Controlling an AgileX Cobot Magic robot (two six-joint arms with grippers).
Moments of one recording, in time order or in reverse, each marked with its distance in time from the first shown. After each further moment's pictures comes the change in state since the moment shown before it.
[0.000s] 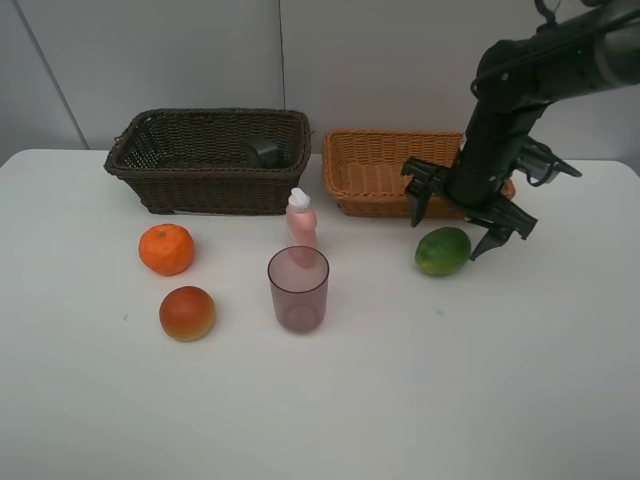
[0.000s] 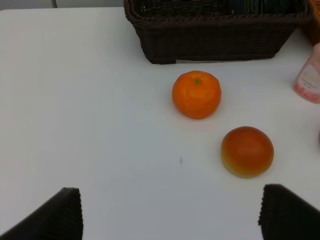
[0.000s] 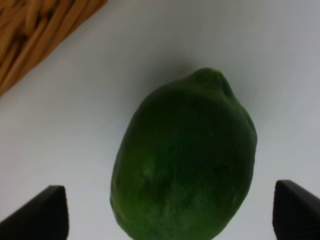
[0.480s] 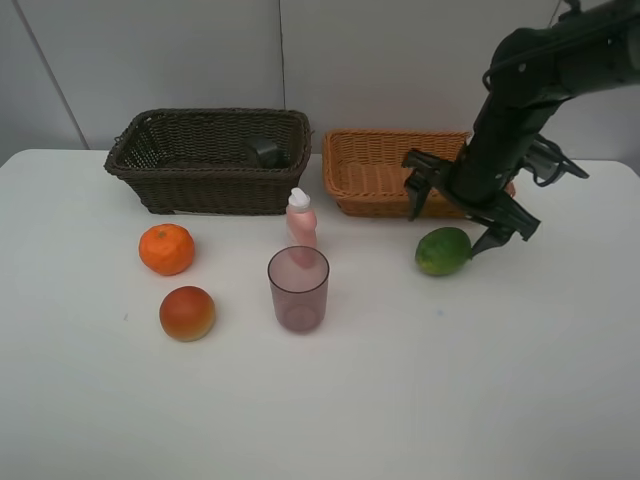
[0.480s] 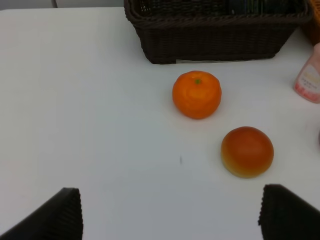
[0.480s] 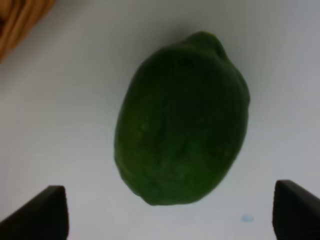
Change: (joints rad) left arm 0.000 0.000 0.000 0.000 0.000 0.000; right arm 0.008 -0.080 0.066 0.044 -0.044 -0.001
